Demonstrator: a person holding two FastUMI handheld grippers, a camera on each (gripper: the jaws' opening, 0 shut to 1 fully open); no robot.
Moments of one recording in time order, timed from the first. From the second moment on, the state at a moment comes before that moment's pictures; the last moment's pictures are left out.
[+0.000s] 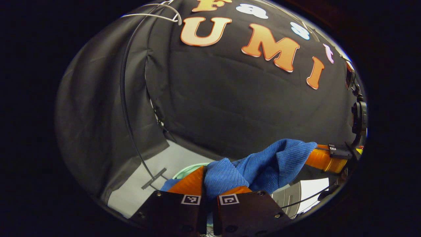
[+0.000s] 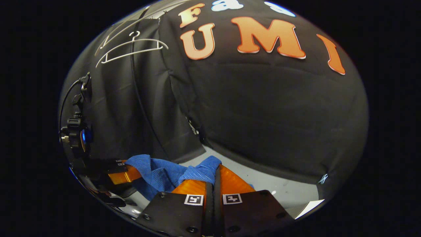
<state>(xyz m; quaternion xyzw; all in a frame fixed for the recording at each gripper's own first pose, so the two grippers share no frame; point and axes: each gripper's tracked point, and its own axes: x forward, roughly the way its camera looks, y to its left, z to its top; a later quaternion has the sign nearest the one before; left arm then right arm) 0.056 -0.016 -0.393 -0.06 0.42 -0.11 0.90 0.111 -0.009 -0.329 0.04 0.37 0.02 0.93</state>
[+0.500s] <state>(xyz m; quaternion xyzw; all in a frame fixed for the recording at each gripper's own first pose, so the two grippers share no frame) -0.028 -0.010 -0.453 -0.08 0.54 -0.07 0.83 0.039 -0.002 -0.424 0.08 0.51 0.01 0.86</state>
